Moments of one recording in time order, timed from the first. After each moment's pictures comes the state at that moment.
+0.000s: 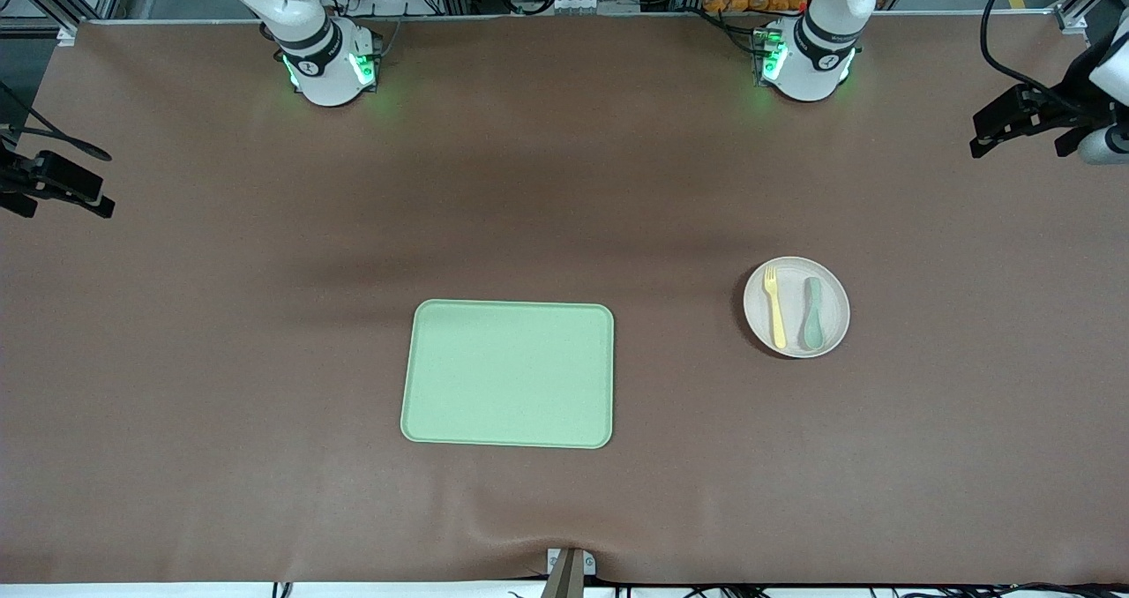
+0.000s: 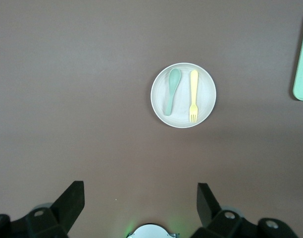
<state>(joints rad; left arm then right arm) 0.01 -0.07 -0.06 -1.58 0.01 1.45 -0.05 -0.05 0.04 -0.04 -1.50 0.04 1.53 -0.05</state>
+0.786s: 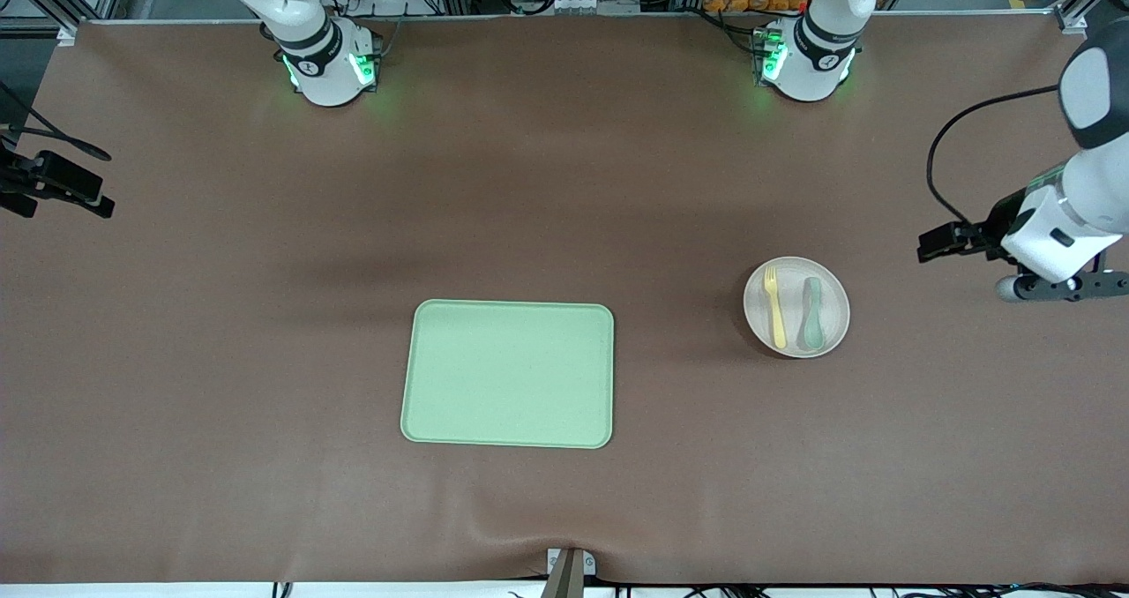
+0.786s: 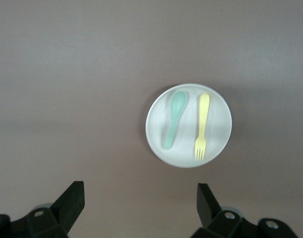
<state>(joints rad) 0.05 0.11 -0.06 -1.80 -0.04 1.85 -0.05 -0.05 0.04 -0.04 -1.50 0.04 1.53 -0.05</state>
